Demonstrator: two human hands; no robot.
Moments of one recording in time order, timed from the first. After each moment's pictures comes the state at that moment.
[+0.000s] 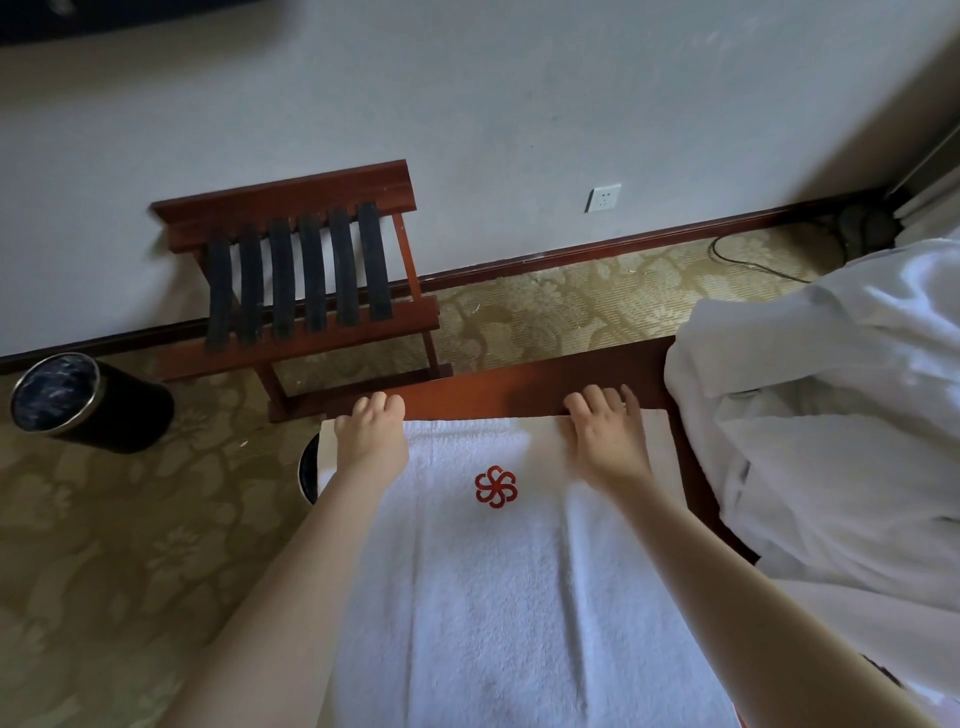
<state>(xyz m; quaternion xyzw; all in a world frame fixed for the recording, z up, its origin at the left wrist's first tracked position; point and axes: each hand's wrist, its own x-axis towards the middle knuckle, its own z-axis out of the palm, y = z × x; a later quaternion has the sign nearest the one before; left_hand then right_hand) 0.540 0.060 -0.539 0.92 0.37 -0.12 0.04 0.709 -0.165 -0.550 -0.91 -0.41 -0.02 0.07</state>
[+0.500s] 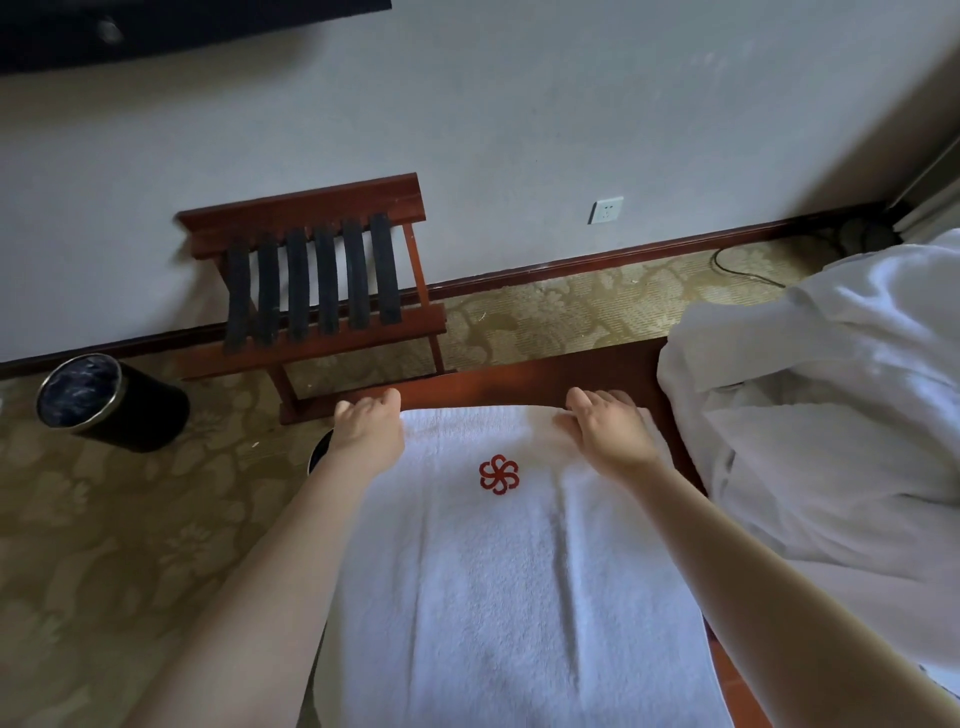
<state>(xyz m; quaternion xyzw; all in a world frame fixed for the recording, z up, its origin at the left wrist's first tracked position) 0.526 0.064 -0.511 0.93 0.35 -0.14 0.03 0.716 -0.175 -0.517 -0.87 -0.47 0.08 0.11</state>
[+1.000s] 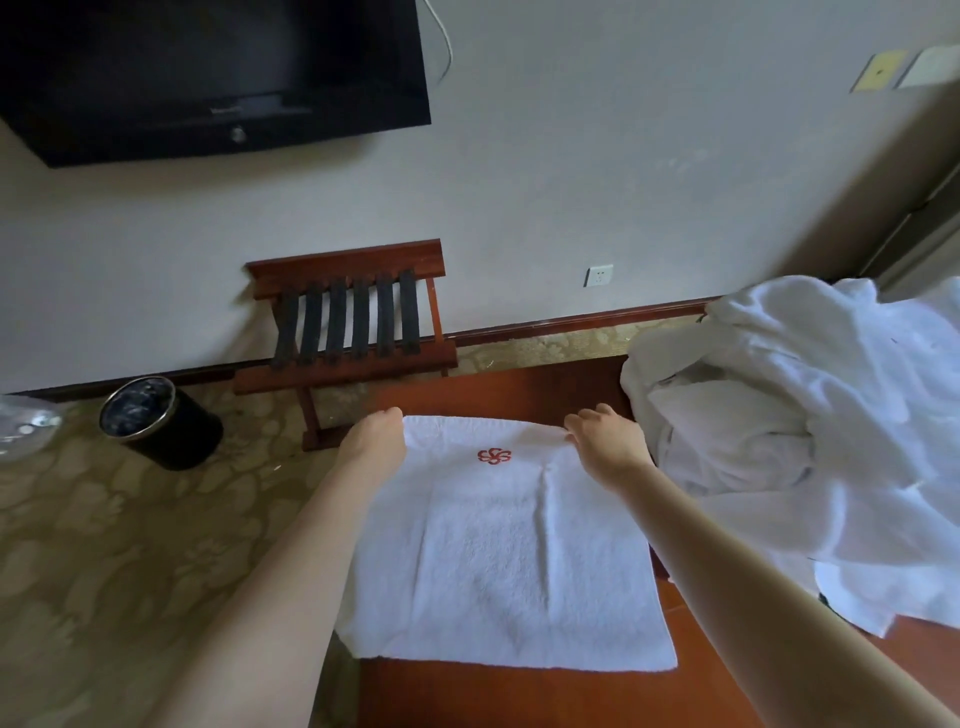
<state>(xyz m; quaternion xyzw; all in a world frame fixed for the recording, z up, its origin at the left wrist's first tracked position) 0.457 -0.022 -0.419 0.90 0.41 -0.11 0.05 0.655 -0.240 -0.437 -0.88 -0.47 0.08 0.00</state>
